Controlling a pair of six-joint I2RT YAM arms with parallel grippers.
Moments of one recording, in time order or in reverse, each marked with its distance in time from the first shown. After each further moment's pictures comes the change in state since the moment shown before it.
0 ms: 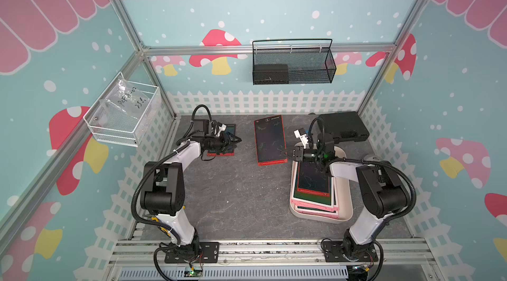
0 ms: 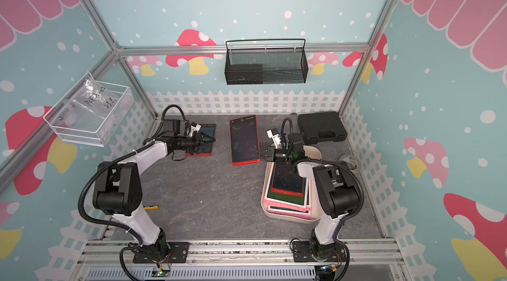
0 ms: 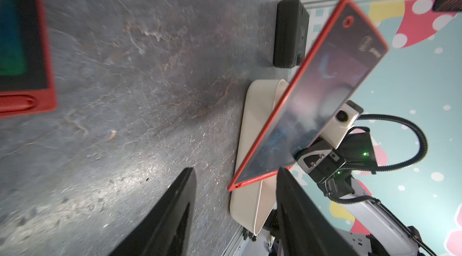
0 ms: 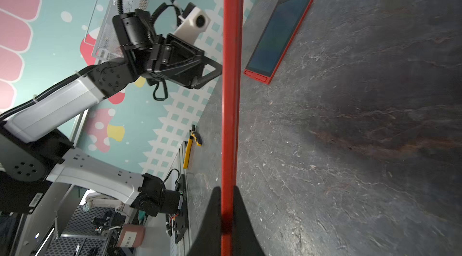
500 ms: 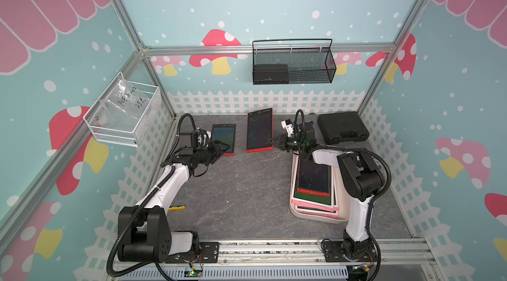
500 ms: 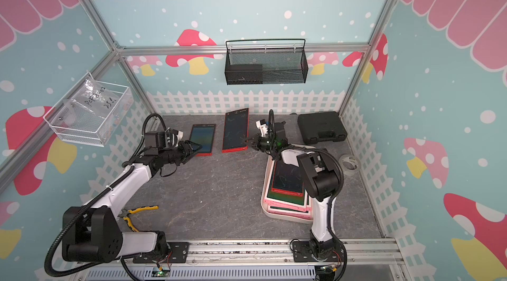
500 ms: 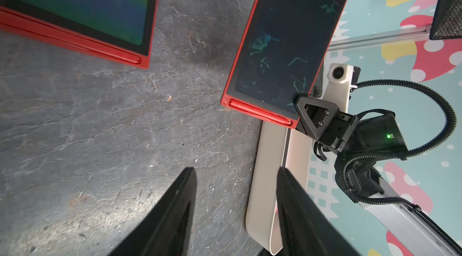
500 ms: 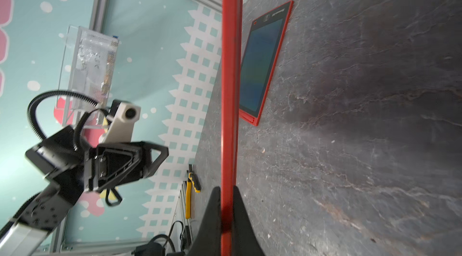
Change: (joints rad) left arm 0.012 -0.415 -0.302 -0.004 -0.267 -0.051; right arm 0.116 0.275 0.367 -0.088 0.208 0.211
